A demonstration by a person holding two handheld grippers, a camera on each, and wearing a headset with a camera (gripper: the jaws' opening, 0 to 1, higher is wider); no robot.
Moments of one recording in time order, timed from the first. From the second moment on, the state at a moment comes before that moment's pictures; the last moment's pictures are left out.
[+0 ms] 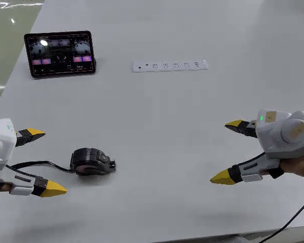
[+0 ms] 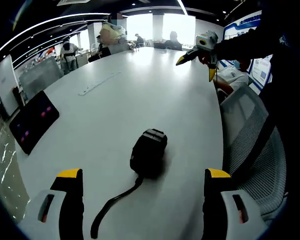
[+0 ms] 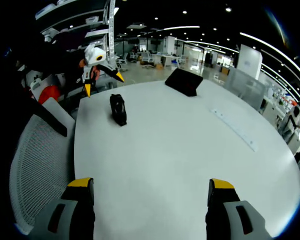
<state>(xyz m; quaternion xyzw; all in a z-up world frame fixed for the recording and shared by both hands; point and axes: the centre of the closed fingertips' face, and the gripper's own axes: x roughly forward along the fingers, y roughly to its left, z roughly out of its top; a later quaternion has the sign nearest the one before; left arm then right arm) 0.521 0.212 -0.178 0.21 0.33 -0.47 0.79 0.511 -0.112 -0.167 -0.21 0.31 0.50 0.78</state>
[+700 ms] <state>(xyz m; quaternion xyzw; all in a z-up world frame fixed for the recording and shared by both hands) 0.529 0.171 -0.210 0.30 0.36 -0.55 0.70 0.531 -0.046 -0.190 -0.24 0.28 0.55 0.74</state>
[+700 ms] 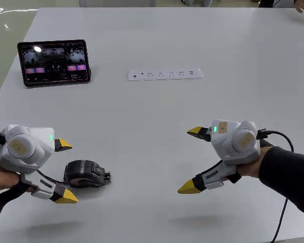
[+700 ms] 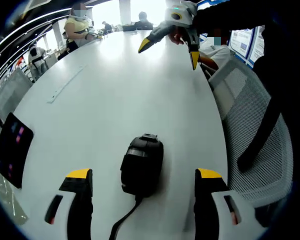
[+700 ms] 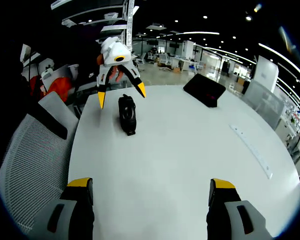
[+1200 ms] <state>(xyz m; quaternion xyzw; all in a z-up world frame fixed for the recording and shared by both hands) 0.525 0.163 -0.225 0.30 0.38 -0.56 0.67 0.533 0.001 -0.205 -0.23 0.29 0.57 0.73</state>
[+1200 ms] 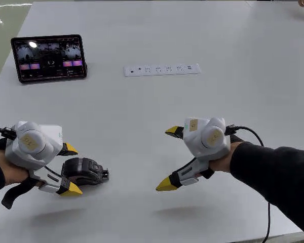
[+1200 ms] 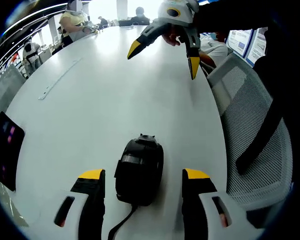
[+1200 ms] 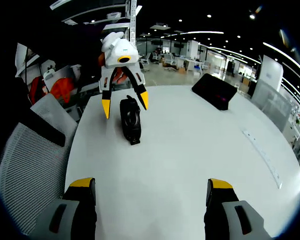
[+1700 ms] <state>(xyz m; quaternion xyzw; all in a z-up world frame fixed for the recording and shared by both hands) 0.534 0.159 -0.232 0.32 0.38 -0.54 0.68 0.534 0.042 -0.218 -0.24 0.29 0.59 0.72</state>
